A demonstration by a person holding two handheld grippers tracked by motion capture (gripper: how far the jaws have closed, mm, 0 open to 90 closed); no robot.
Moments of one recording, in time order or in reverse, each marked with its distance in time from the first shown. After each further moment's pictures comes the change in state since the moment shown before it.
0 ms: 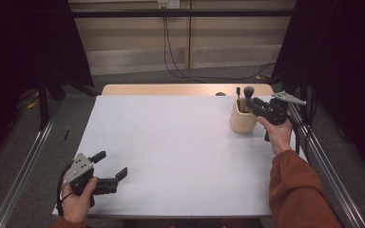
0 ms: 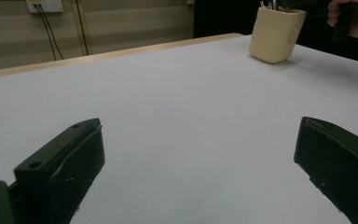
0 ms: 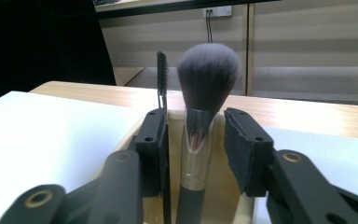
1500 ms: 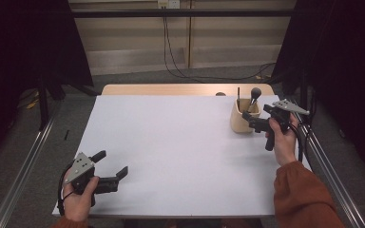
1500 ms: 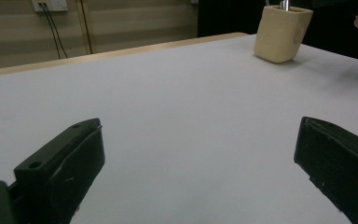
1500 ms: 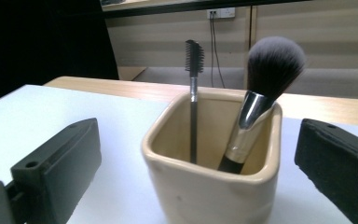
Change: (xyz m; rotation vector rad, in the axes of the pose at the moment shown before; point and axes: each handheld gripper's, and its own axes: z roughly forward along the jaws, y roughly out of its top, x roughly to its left) left arm 0.000 0.000 0.000 -0.004 0.020 -0.005; right arm 0.024 -0.010 -0.031 -0.006 0.008 -0.011
